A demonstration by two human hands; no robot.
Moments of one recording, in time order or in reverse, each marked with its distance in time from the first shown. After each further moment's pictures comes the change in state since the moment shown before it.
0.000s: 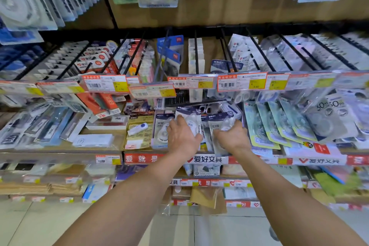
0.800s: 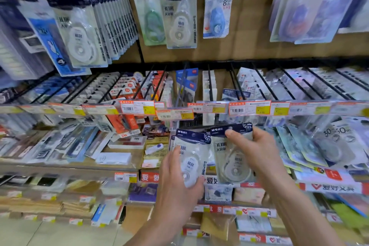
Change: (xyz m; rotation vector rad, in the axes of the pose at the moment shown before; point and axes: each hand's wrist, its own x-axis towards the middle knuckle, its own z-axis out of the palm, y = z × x) left_hand -0.135 -0.043 -0.082 -0.363 0.171 0.194; right_hand -0.141 -0.057 -0.089 0.699 -0.095 -0.417
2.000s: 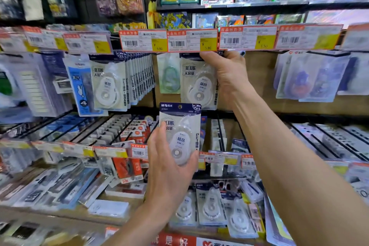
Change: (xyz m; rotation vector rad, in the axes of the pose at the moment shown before) left_hand 0.093 0.069 -0.072 -0.080 0.410 0.337; right_hand 0.133 -0.207 0.102 0.441 -0.194 -0.536
